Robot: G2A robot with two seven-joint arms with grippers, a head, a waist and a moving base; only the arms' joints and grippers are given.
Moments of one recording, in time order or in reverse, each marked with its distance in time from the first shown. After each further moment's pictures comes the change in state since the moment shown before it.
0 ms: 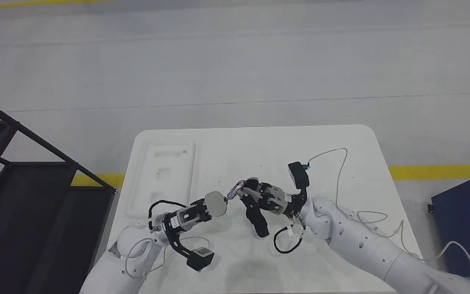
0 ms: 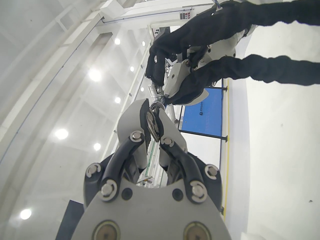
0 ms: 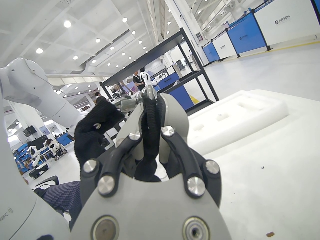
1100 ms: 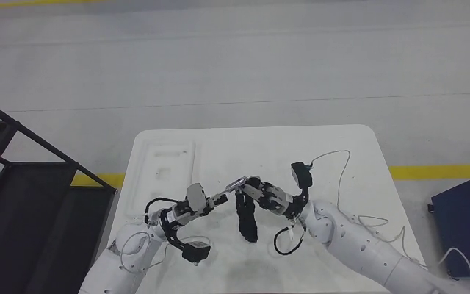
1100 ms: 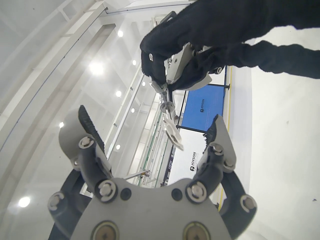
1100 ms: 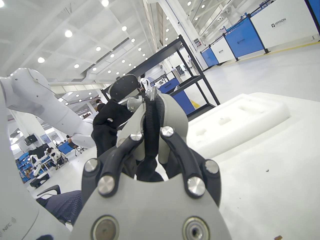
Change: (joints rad) left arm -0.012 -0.003 -0.015 0.027 -0.142 -0.079 0.016; right arm -0.058 -0.001 0.059 -0.049 0.090 -0.001 0.046
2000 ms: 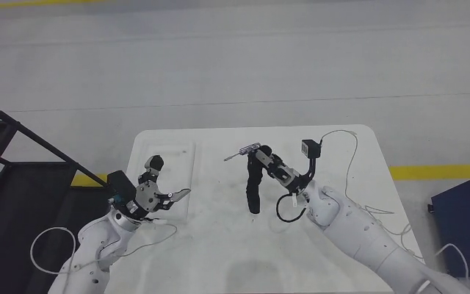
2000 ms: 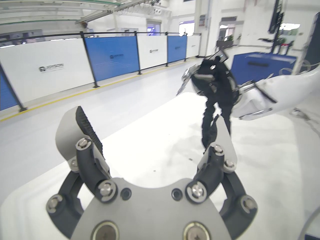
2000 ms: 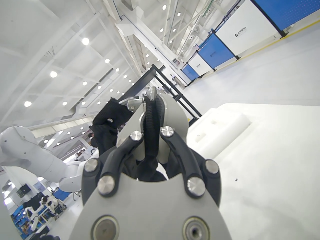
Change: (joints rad) left arm 0.161 0.039 -0.301 -0.120 -1.143 -1.136 -0.513; right arm 0.050 -0.077 0.102 0.153 0.398 0.024 0.275
